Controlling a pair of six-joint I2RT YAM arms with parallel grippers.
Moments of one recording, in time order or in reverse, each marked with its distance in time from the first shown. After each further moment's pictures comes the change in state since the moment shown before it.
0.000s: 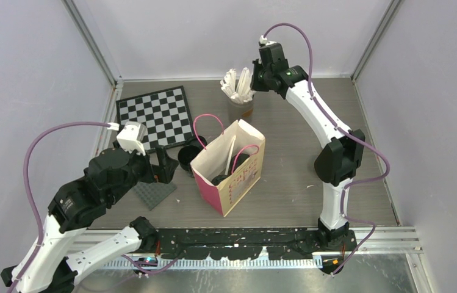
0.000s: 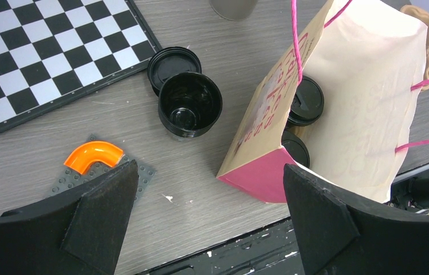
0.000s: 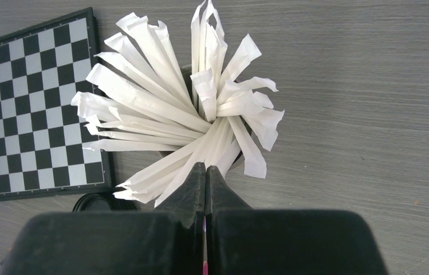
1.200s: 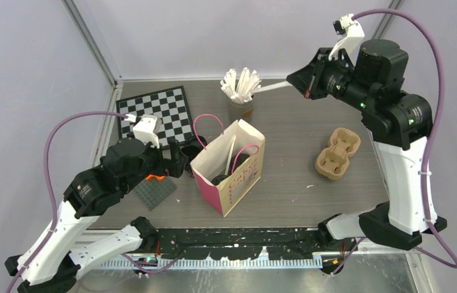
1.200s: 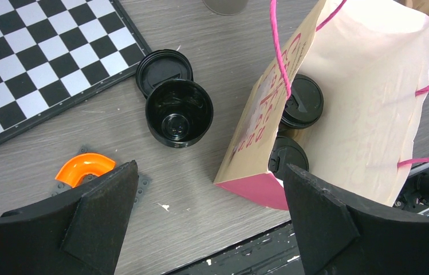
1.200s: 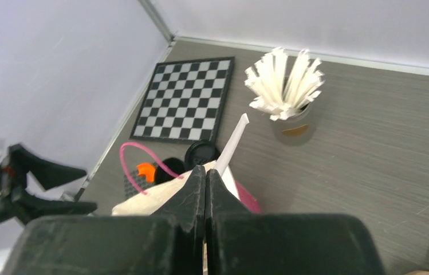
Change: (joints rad) left arm 0.000 0.097 -0.004 0.062 0.025 0.036; right arm 0.000 -0.606 0.148 -0.336 -0.208 -0.053
